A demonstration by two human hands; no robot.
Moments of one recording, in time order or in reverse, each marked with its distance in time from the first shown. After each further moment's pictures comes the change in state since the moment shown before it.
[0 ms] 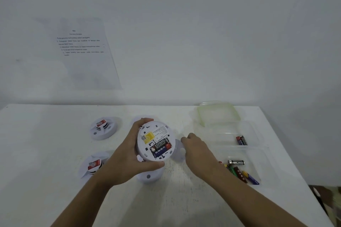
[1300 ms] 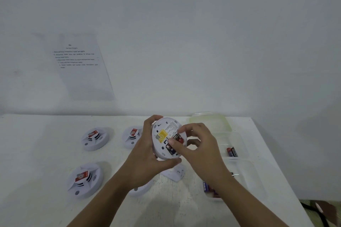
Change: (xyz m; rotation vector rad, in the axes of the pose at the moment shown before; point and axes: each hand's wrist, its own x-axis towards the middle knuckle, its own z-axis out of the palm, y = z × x) left_hand 0.033 0.049 0.059 0.007 0.114 0.092; right_hand -0.037 0.002 -0.069 0.970 0.483 -0.085
